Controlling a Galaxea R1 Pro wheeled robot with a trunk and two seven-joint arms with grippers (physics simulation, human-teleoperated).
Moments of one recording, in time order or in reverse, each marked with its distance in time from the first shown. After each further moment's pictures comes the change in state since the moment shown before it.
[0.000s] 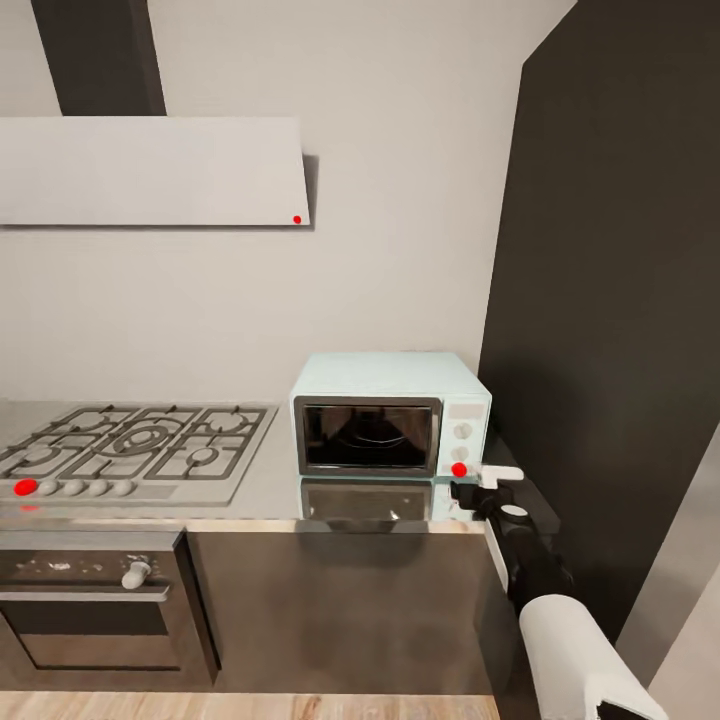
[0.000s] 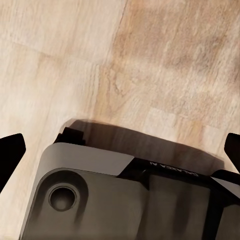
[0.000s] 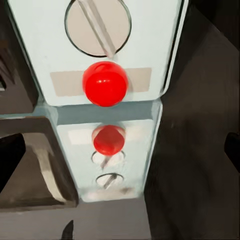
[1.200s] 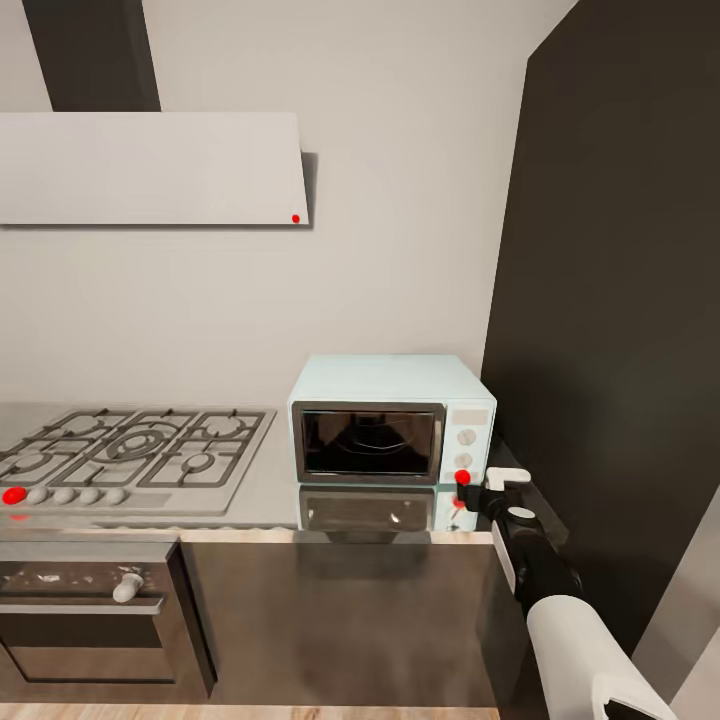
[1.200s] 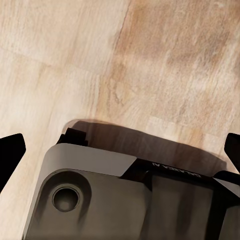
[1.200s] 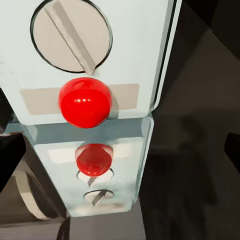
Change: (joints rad) left arm 0.000 0.006 0.000 0.000 0.000 0.000 0.000; right arm 0.000 -0.025 -0.006 0.014 0.000 -0.010 0.004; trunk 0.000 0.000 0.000
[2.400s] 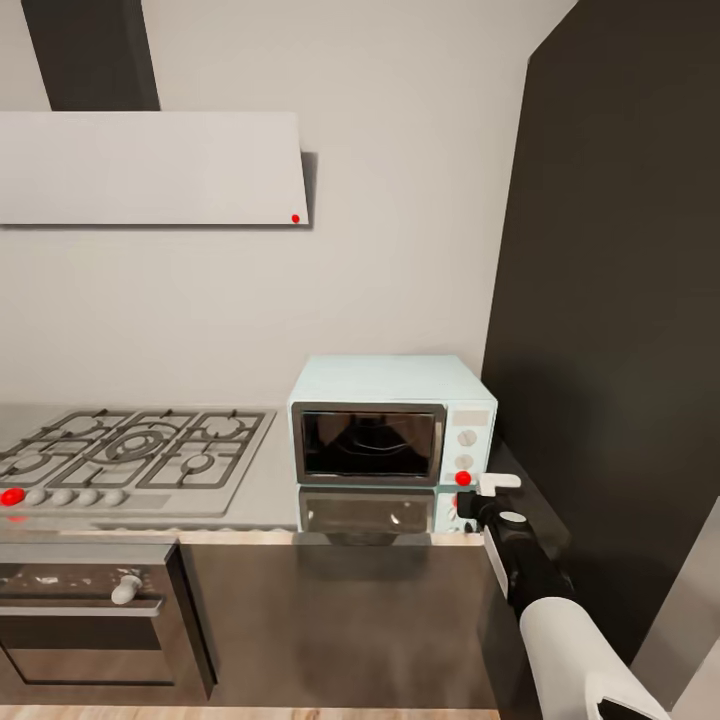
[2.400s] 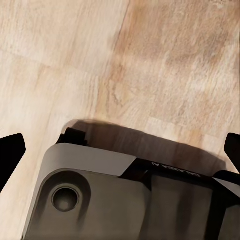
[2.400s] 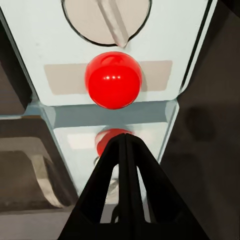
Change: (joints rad) left arm 0.000 -0.001 -0.001 0.000 0.000 0.000 0.000; right arm 0.000 0.017 0.006 0.038 0.006 -0.001 -0.001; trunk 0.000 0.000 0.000
